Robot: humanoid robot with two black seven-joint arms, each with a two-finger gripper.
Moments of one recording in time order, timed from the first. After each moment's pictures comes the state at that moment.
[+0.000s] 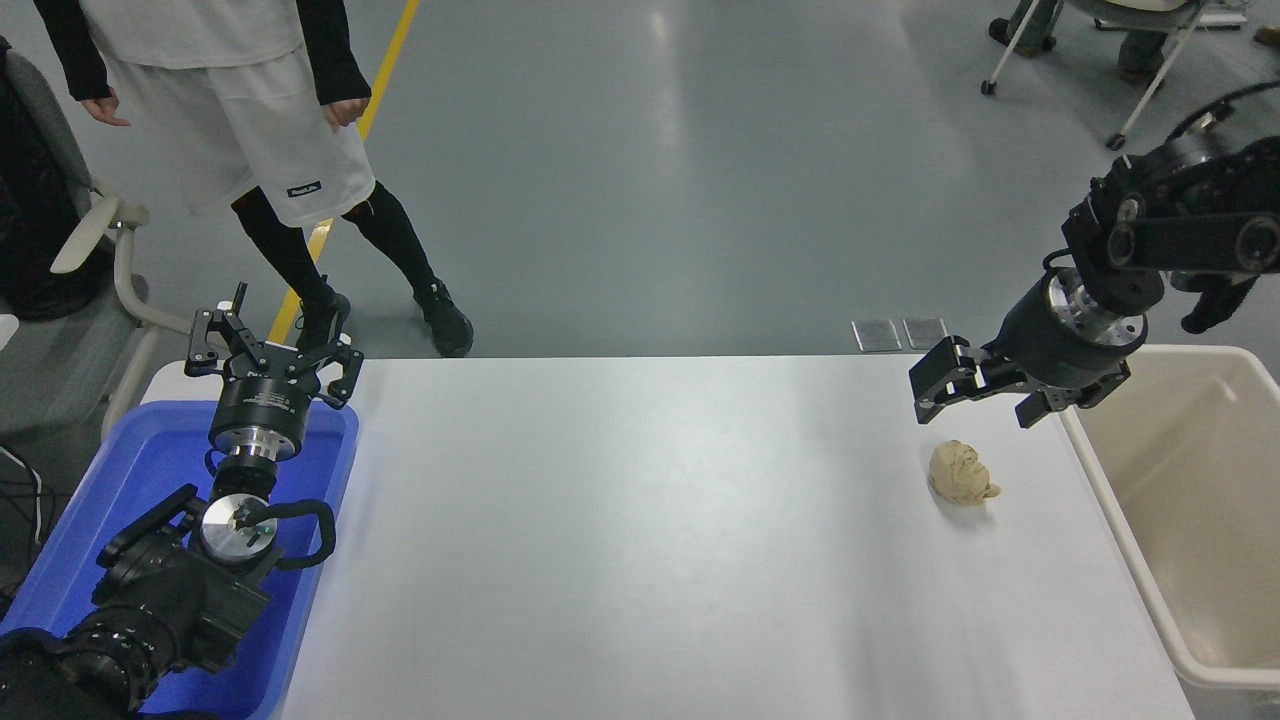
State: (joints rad) left arm -0.66 0.16 -0.93 -0.29 -0.24 -0.66 -0.40; right arm 1.89 -0.35 -1.25 1.18 -0.28 0.60 0.10
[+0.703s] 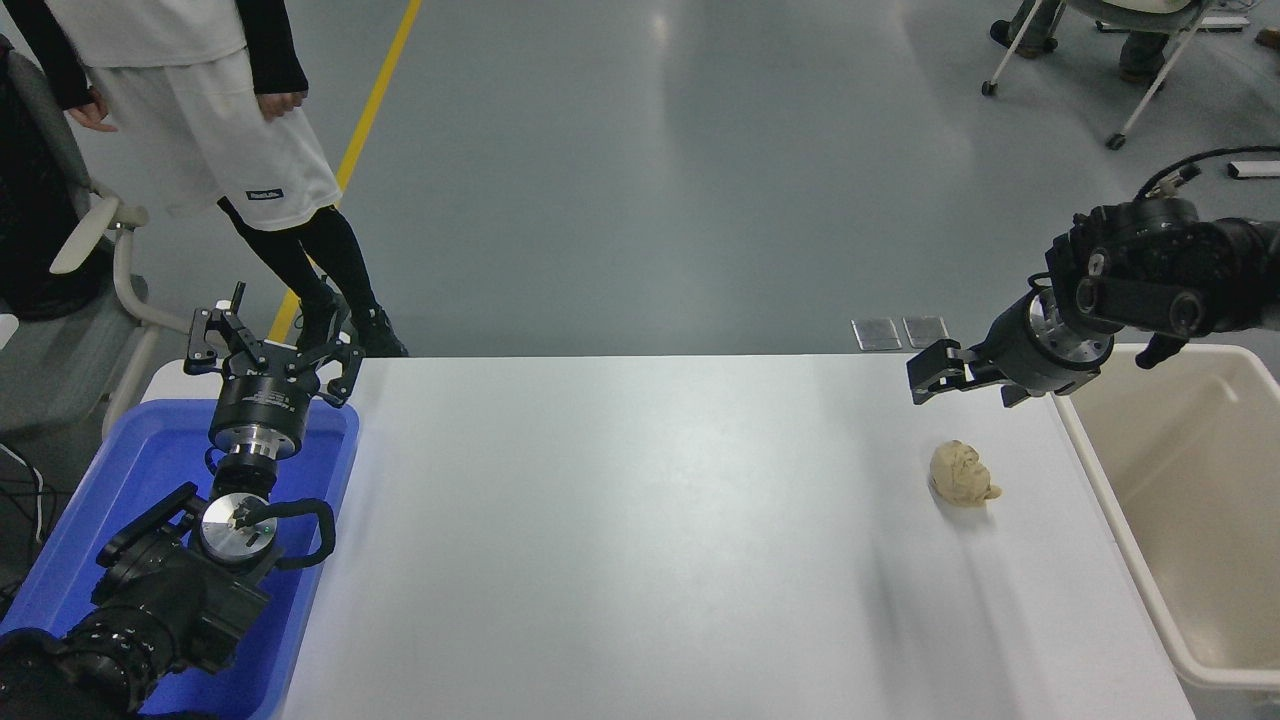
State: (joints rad) left arm -0.66 0.16 -0.93 -0.29 -0.24 -0.66 -0.40; right arm 1.56 -0.35 -1.06 0.80 -0.41 0.55 0.10
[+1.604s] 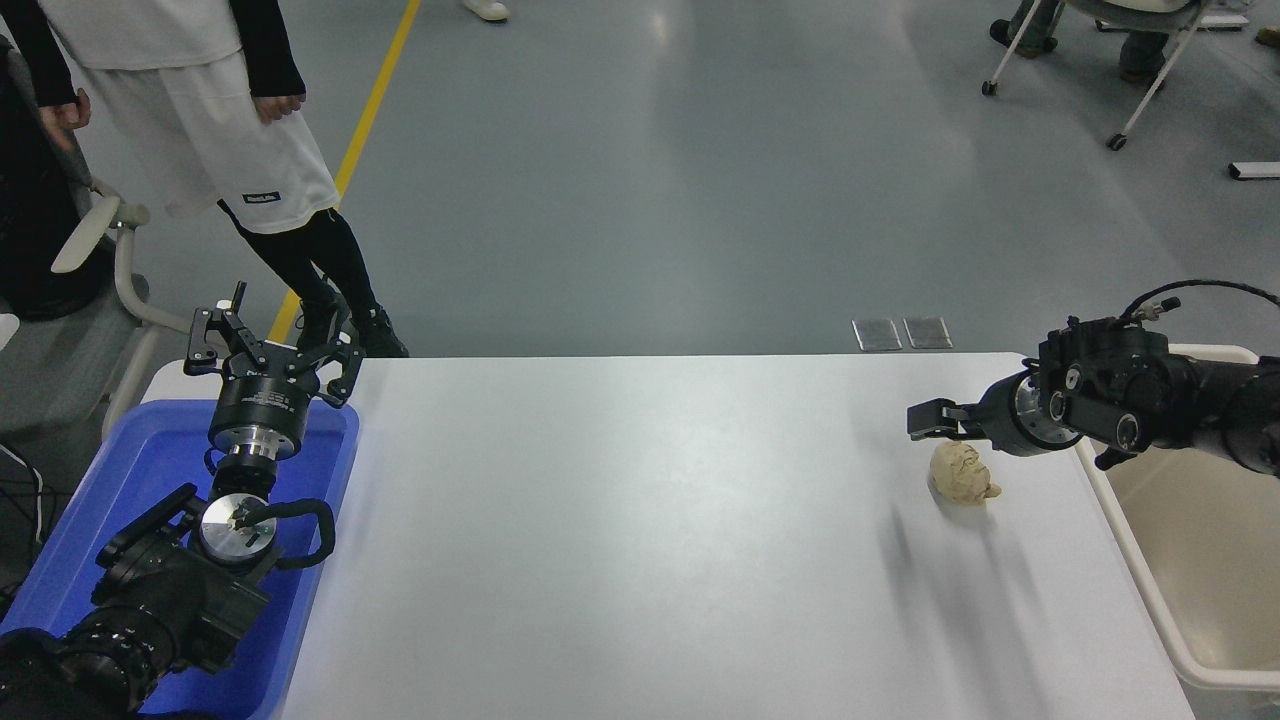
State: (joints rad) left arm -0.66 0.16 -0.93 -0.29 -0.24 -0.66 -0.40; right arm 1.21 -0.32 -0.91 0.61 -0.47 0.27 0.10
